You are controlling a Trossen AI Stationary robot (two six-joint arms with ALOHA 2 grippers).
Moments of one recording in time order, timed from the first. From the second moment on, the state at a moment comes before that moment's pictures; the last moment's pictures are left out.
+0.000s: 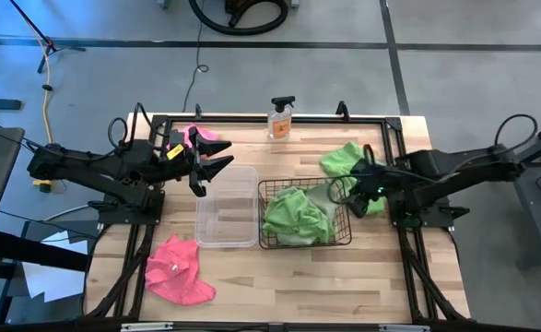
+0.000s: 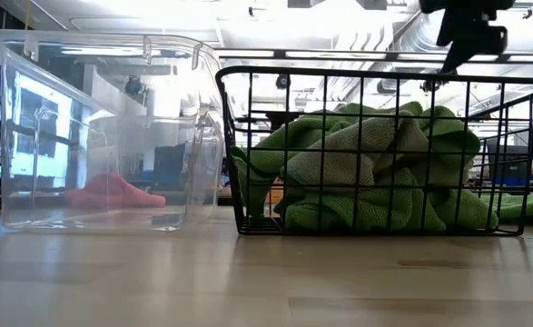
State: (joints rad) left arm -0.14 0.90 0.85 0.26 -0.39 -0.21; right arm 0.18 0.99 1.03 -1.02 0.13 0.86
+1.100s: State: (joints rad) left arm -0.14 0.90 0.85 0.30 -0.40 -0.21; right arm -0.03 0.92 0.98 -0.12 0.27 0.43
